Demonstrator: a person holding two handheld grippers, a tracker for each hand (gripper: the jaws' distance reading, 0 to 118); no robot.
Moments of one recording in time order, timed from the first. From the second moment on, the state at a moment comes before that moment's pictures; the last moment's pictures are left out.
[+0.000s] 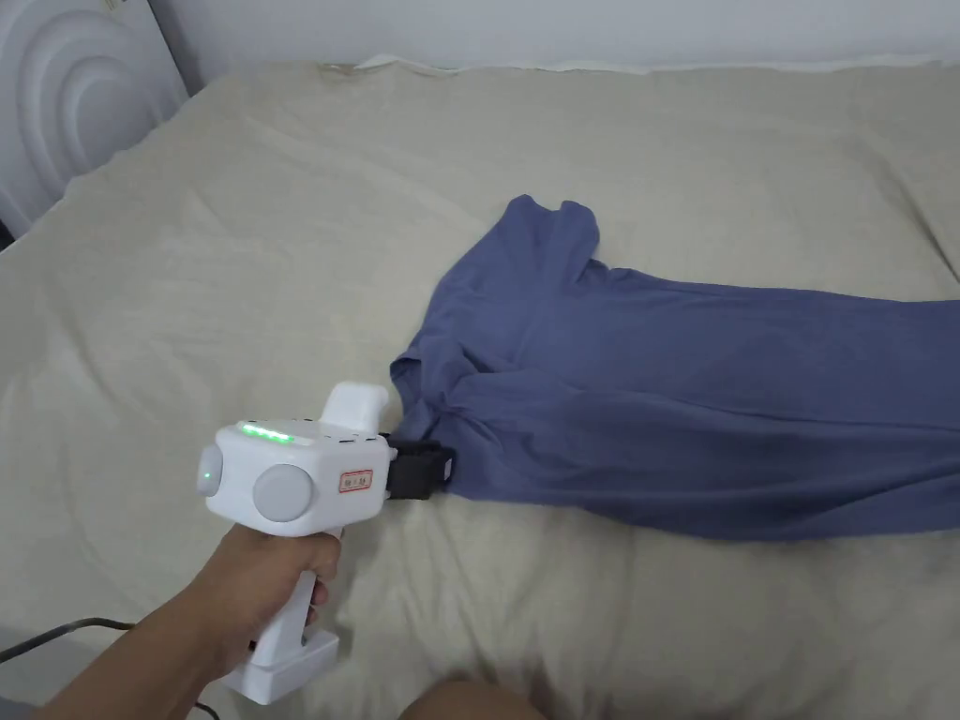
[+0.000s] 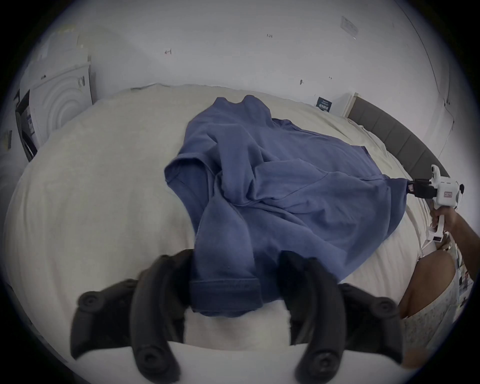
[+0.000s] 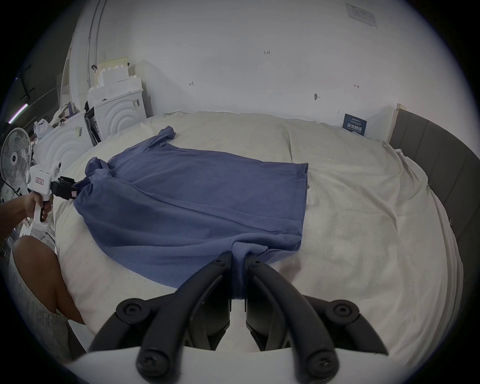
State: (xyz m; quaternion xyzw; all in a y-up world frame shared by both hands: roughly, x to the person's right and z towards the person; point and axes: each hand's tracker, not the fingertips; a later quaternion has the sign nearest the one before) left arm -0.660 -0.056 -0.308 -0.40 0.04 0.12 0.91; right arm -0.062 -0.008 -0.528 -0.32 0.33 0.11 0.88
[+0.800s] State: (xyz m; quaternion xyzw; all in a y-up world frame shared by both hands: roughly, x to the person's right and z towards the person) left arm -0.661 -0.003 -0.265 -0.37 0.04 0.14 0.92; right arm -0.027 0.011 -0.493 -0.31 0.34 0.07 0.89
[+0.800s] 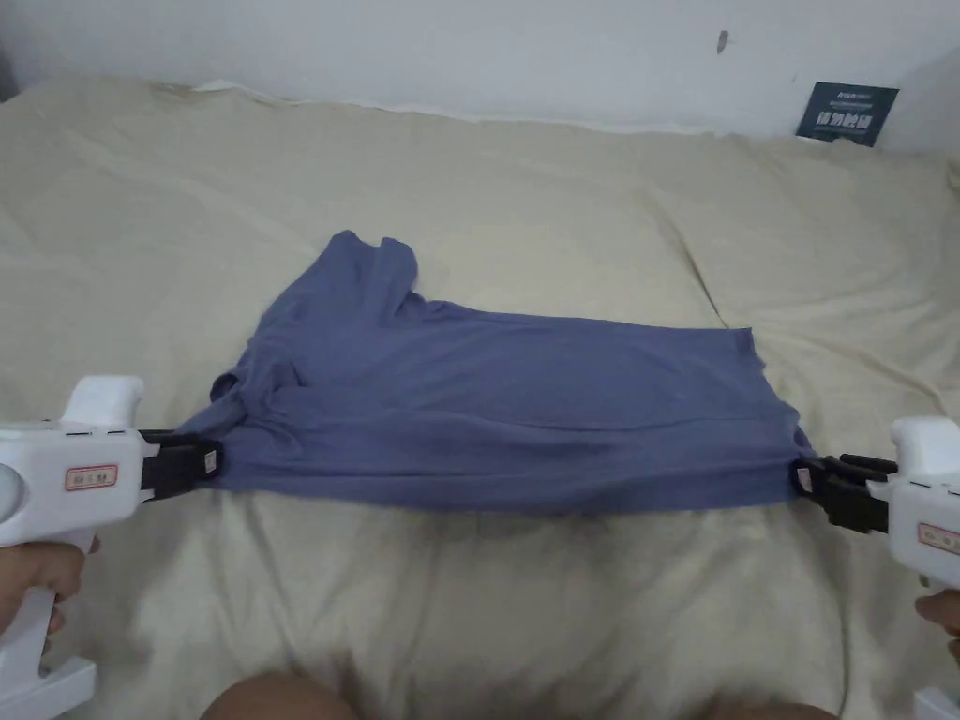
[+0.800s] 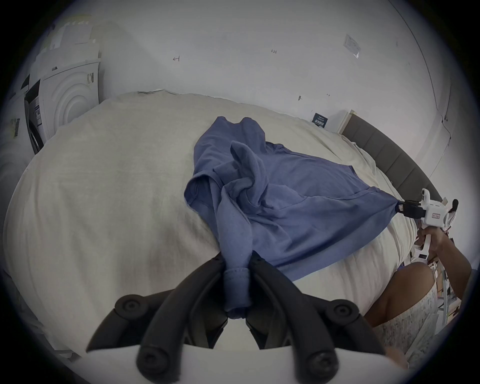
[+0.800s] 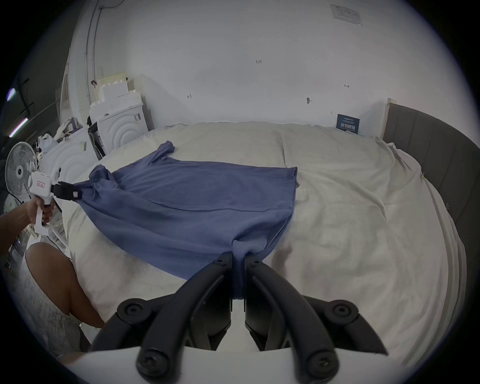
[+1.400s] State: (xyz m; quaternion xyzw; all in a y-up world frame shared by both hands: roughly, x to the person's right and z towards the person) left arm -0.648 -0.008 -0.184 -0.38 0.04 0.15 0.91; right arm -0.002 0.006 -0.412 -0.32 0.35 0.07 0.88
